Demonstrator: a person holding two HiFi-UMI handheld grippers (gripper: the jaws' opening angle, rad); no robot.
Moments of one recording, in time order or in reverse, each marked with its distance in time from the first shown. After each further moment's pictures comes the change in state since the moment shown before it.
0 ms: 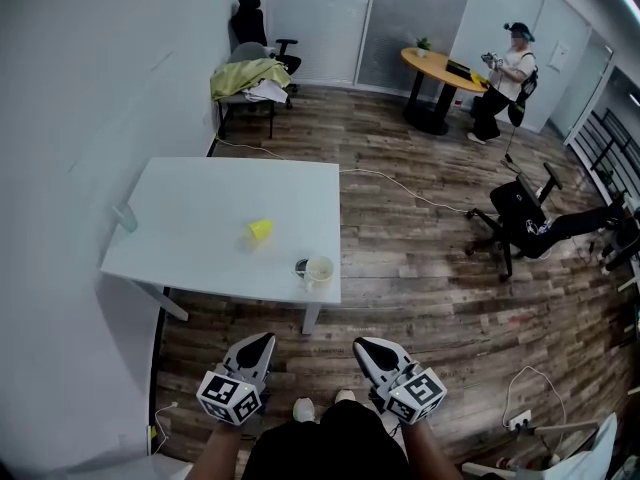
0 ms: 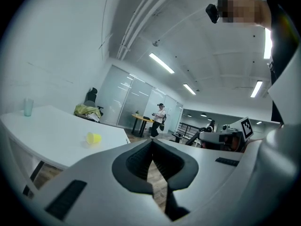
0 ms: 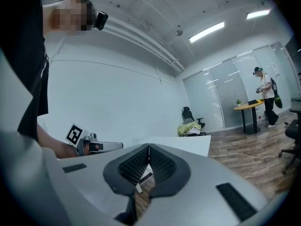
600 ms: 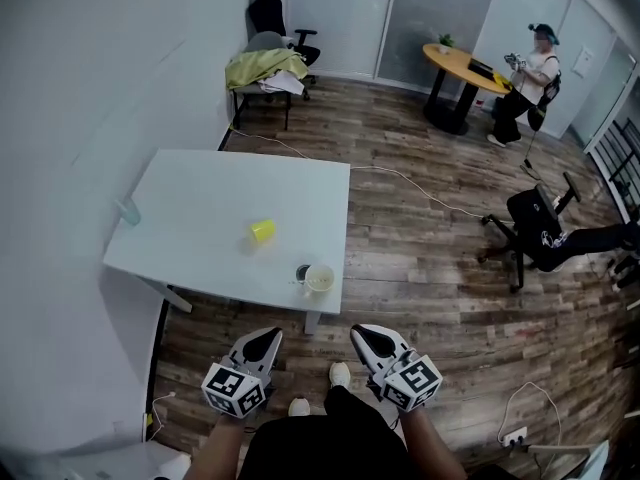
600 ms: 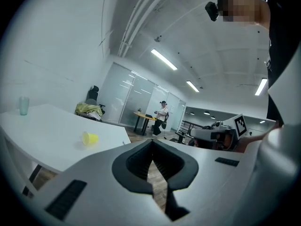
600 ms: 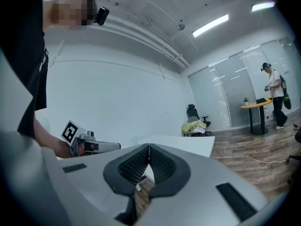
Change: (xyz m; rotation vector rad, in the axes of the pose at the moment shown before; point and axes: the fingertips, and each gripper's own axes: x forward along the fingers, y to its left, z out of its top) left arm 0.061 0.004 0.001 -0.003 0.033 0.041; right arm 0.043 -0.065 0.008 -0.019 0.040 0.075
